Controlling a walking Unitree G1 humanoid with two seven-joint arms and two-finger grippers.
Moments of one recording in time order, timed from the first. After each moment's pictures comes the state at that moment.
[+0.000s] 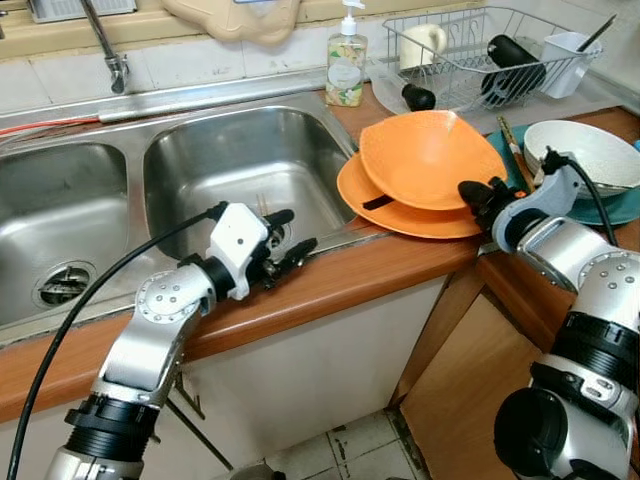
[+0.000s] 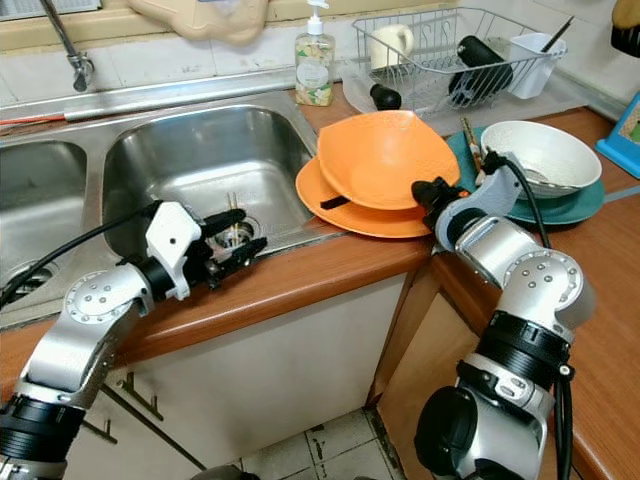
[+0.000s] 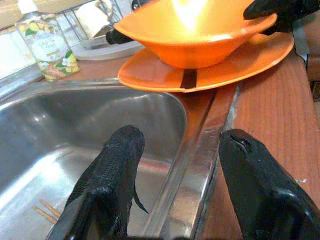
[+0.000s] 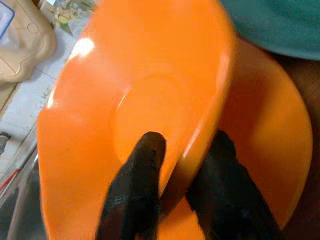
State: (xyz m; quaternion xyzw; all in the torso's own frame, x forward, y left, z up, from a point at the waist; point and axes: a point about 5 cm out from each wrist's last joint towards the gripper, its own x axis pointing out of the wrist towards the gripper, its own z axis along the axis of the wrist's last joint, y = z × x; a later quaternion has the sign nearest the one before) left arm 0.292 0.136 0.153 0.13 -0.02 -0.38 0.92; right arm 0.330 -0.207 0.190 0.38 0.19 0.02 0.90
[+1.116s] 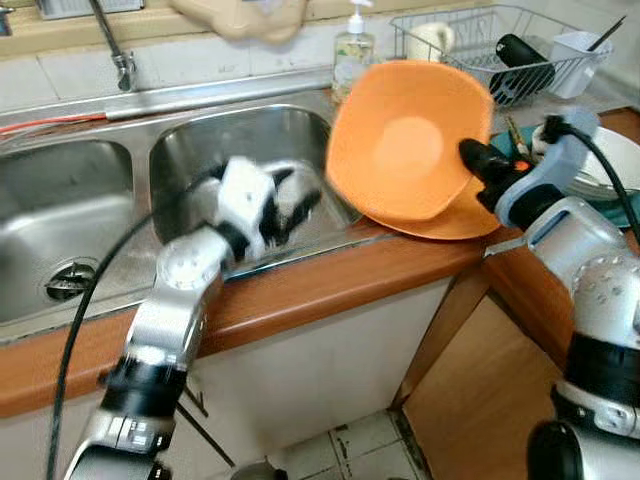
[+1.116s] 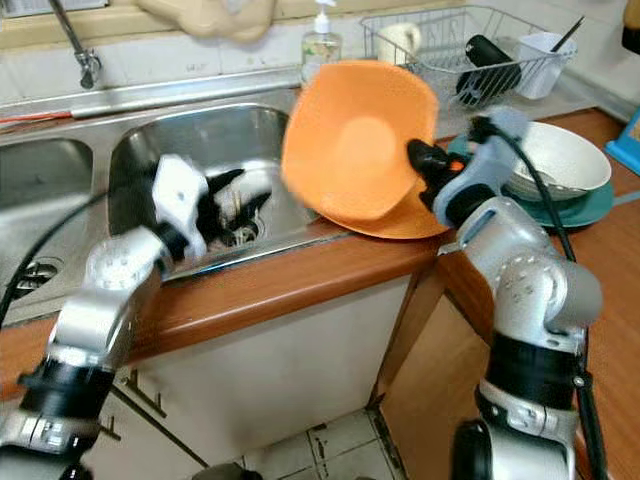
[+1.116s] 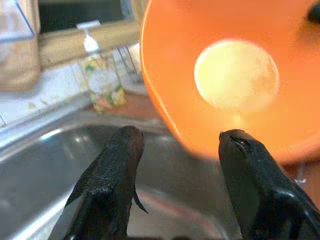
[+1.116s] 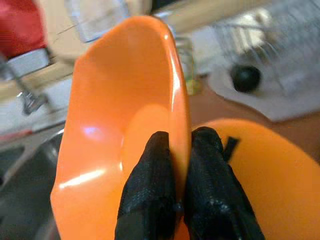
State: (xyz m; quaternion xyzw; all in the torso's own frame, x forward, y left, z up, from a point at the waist) left arm 0.324 0.121 0.188 0.09 -0.08 -0.30 0.95; right arm 0.318 -0.185 0.234 0.16 0.02 0.16 0.97
